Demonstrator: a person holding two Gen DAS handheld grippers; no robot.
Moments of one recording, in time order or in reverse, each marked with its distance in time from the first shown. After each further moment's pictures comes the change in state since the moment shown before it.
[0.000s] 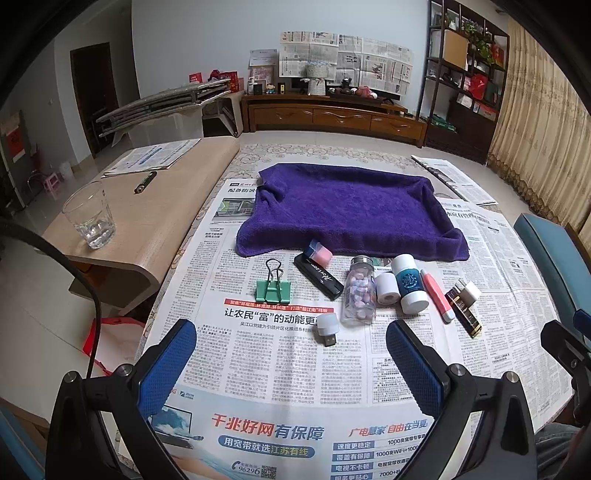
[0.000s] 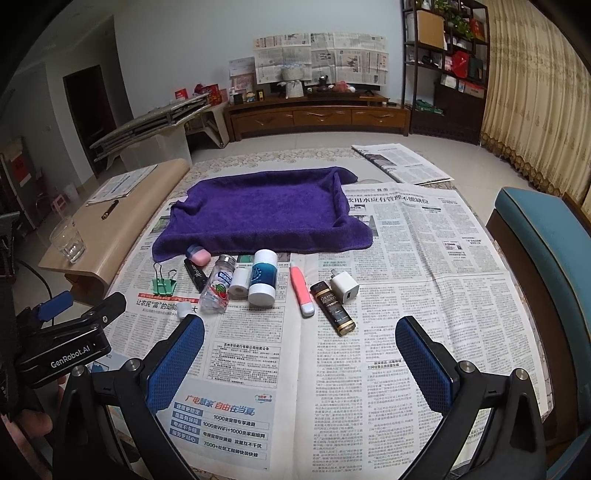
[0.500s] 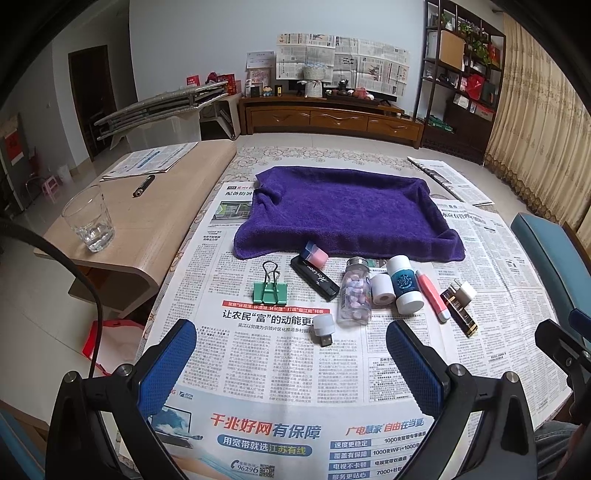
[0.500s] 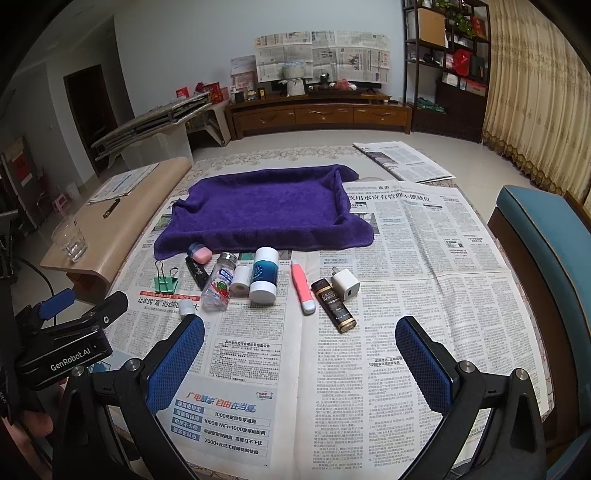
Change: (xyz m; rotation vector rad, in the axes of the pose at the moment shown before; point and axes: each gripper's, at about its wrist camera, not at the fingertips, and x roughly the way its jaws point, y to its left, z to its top) left arm -0.004 -0.005 0.000 0.008 -0.008 -0.005; right arm 0.000 -0.001 -0.001 0.002 0.007 0.007
